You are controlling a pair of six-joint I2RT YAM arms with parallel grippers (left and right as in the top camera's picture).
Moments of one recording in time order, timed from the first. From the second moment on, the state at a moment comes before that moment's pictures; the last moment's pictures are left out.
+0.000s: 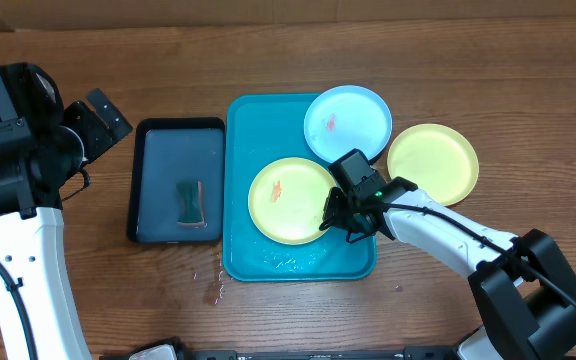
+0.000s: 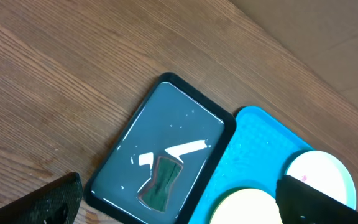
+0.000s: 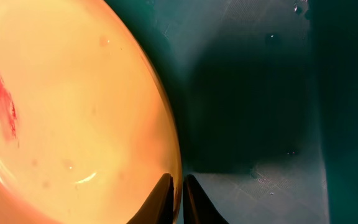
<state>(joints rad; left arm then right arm) 0.26 1.36 1.64 -1.18 0.07 -0.44 0.60 1.70 0.93 -0.47 -0.11 0.87</state>
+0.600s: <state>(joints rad) 0.26 1.36 1.64 -1.18 0.07 -0.44 0.60 1.70 0.95 -0.50 -0.11 0.87</state>
